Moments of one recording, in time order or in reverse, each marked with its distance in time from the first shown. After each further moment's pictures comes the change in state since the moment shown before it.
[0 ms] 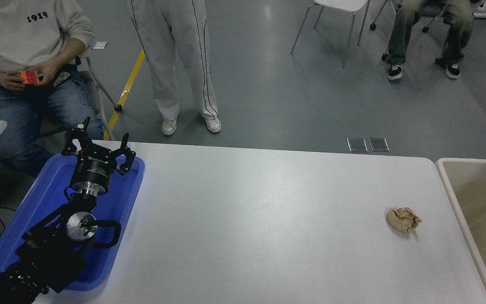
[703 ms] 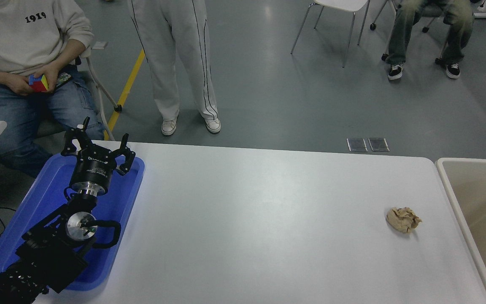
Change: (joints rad) left arm 0.000 0.000 0.000 0.001 0.000 0.000 0.000; right arm 0.026 0.014 0.004 0.057 -0.006 -0.143 -0.004
